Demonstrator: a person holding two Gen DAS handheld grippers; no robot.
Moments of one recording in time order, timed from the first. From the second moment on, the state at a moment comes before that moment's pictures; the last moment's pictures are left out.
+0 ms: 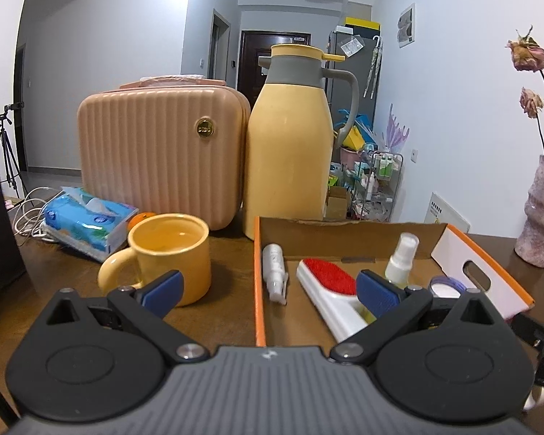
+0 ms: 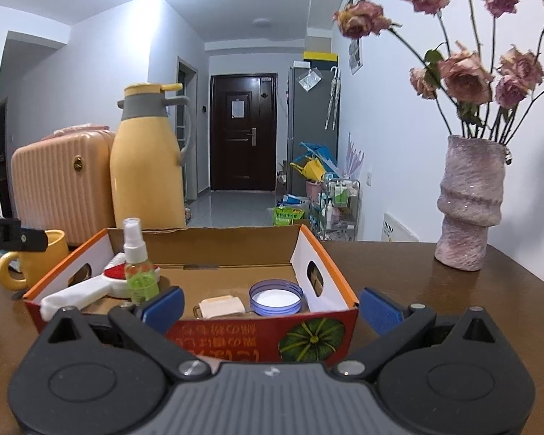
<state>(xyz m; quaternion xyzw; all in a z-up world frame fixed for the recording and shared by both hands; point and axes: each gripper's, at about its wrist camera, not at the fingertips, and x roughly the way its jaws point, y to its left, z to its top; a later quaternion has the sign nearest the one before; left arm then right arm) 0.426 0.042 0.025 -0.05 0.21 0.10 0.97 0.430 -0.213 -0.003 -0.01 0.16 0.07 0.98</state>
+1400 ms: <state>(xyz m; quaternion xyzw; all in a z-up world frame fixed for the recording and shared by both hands) 0.290 0.053 -0.015 -0.02 0.25 0.07 0.97 0.307 -0.201 -0.038 -0.03 0.20 0.14 0.97</state>
